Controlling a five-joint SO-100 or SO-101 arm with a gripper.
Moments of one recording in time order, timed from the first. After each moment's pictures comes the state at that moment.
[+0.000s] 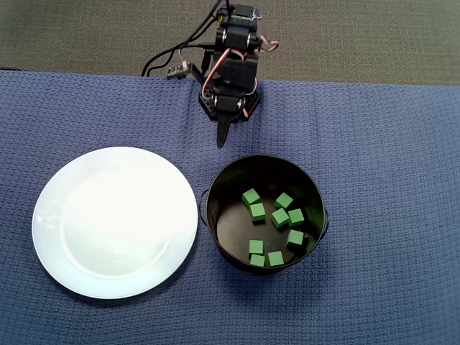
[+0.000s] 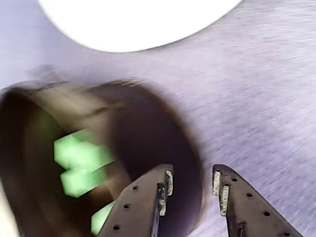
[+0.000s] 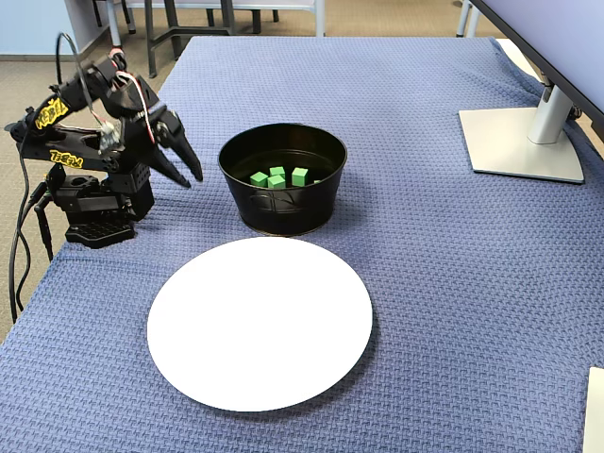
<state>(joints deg) 7.6 176.0 149.1 79.7 -9.7</state>
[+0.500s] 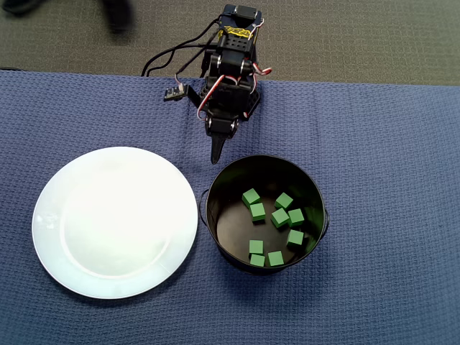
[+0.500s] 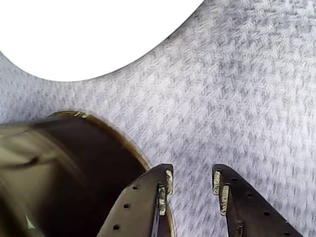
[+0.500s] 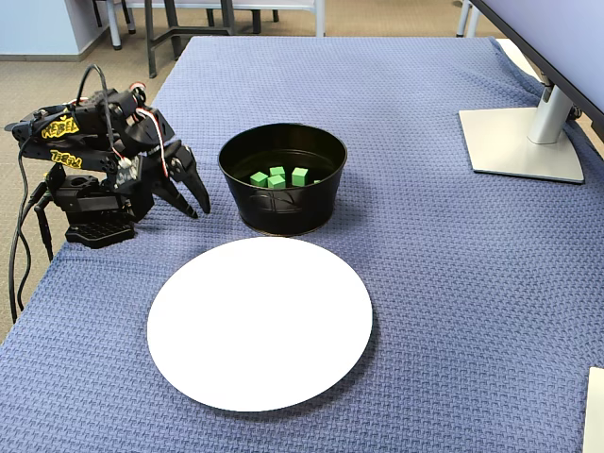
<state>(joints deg) 9.9 176.8 165.8 66.7 -11.2</state>
